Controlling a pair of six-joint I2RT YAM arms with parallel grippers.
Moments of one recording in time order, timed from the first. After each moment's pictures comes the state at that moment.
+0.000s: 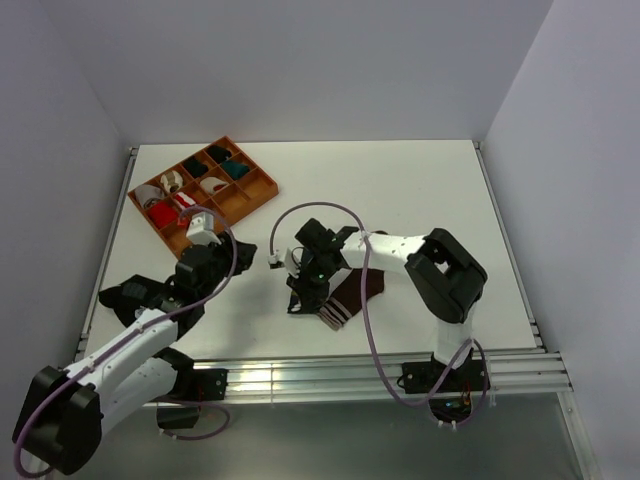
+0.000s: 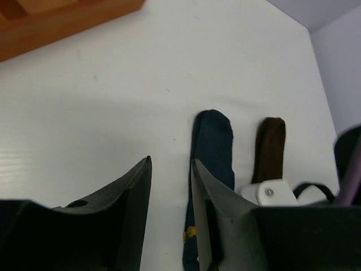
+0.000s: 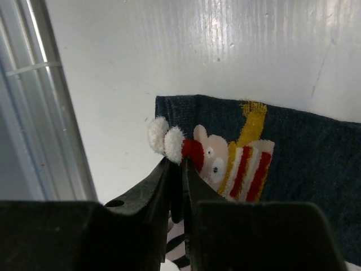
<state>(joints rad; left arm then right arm) -0.44 0.90 0.39 0.21 -0.12 -0.69 0.84 1.85 1.15 -0.53 -0.59 -0.37</state>
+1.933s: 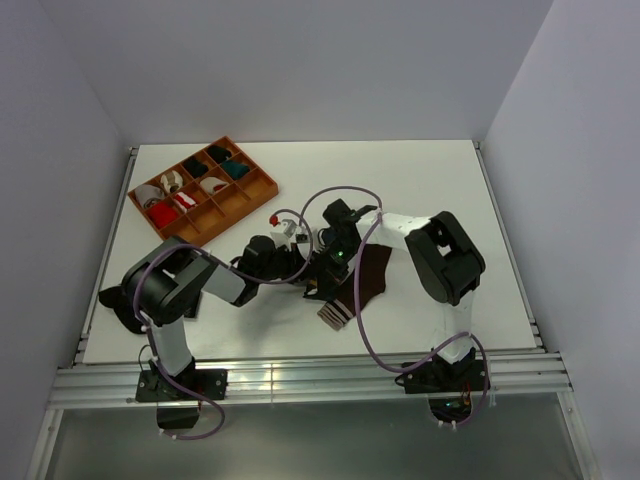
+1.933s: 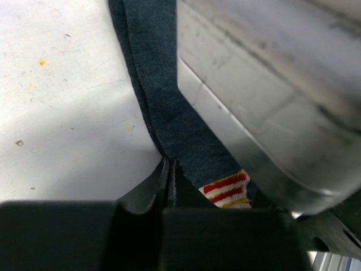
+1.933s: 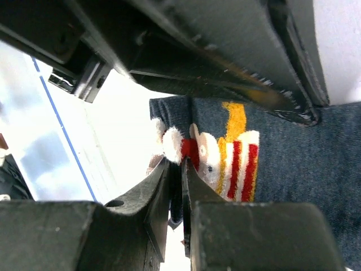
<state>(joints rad) -0.65 1.84 0.57 0.83 0.32 -0.57 0.61 1.95 1.23 -0.70 -0.79 -0.30</state>
